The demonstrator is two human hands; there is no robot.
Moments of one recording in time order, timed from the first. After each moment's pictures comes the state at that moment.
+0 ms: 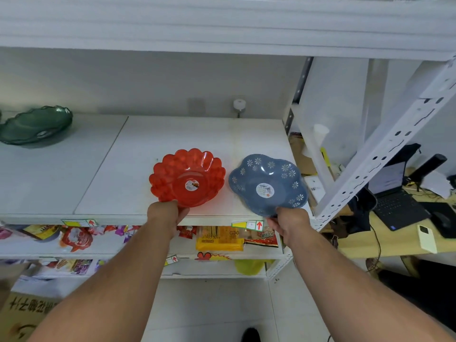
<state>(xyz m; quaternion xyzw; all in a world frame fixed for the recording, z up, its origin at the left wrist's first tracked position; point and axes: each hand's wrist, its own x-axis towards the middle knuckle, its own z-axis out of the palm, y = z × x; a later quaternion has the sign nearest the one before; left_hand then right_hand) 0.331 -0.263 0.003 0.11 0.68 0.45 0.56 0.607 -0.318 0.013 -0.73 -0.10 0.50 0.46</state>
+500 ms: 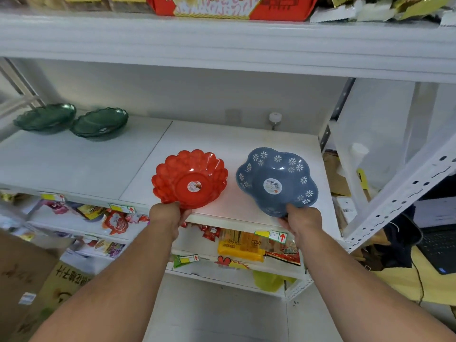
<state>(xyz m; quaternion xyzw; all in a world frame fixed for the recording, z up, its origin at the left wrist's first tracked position) 0.286 -0.302 0.036 0.09 0.70 0.52 0.48 0.577 -0.299 0.036 -0.70 -0.21 0.51 0.46</state>
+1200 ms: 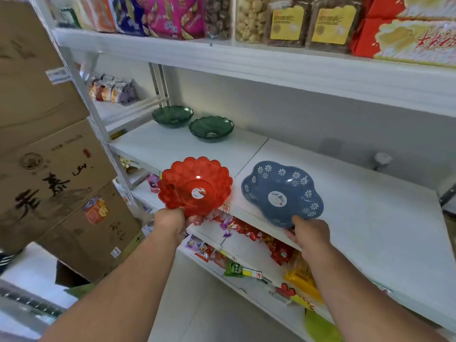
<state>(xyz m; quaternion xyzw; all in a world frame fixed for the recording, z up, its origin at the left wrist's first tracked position) 0.064 -0.405 0.053 0.00 0.68 0.63 0.38 0.351 -0.312 0.063 -0.66 -0.40 0.53 0.34</state>
